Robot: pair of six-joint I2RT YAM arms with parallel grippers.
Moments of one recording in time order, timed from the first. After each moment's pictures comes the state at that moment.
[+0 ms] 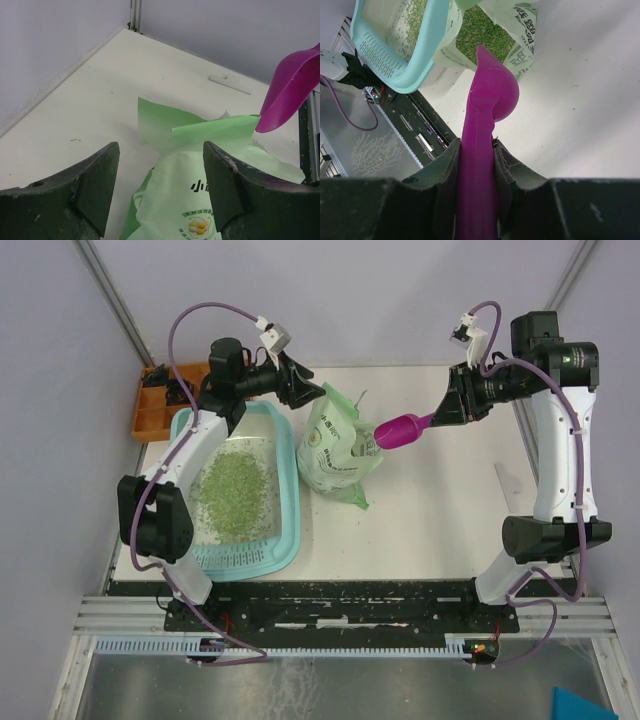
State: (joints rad) left arm -0.27 1.71 1.51 0.10 0.91 -0.04; right arm 0.01 1.69 2.25 -1.60 -0.80 -0.34
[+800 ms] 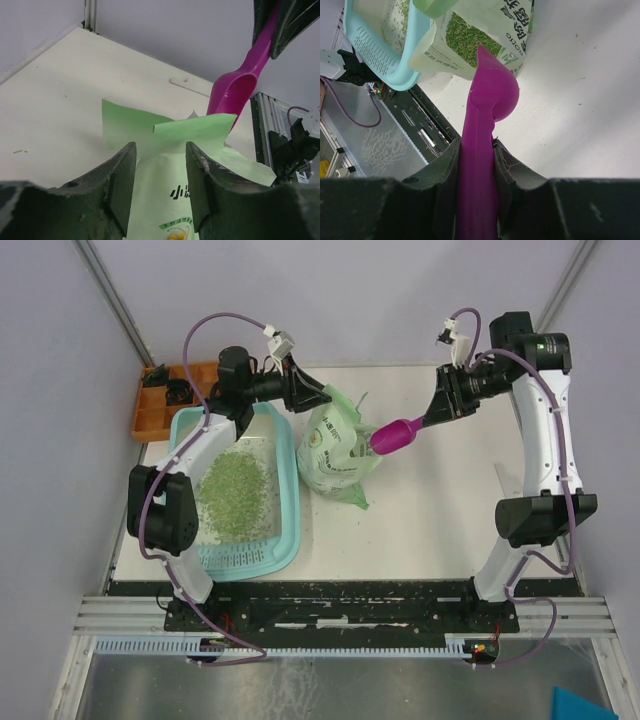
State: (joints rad) left arm -0.28 1.78 1.45 0.31 1.06 -0.25; right arm 0.03 1.80 2.25 -1.60 -0.79 -0.33
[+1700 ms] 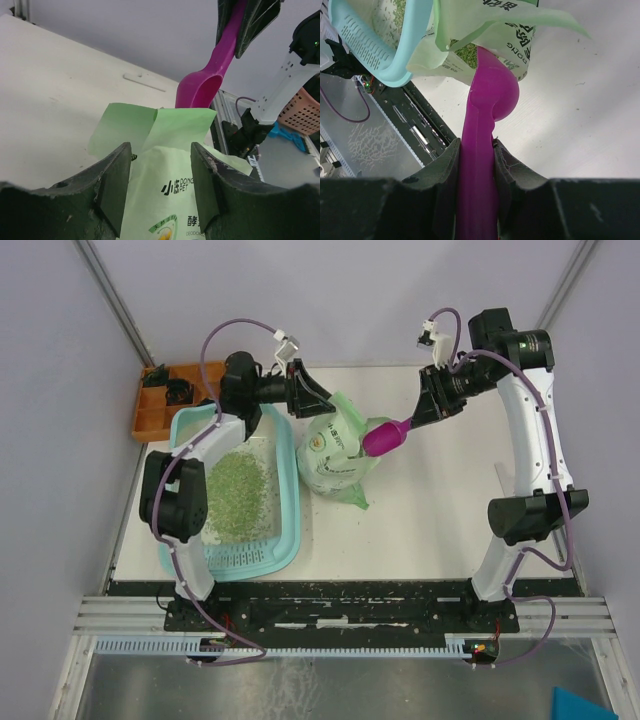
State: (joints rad) left arm -0.29 1.87 1.46 0.49 1.25 -0.45; right arm 0.13 1.84 2.31 -1.60 -0.71 -0.31
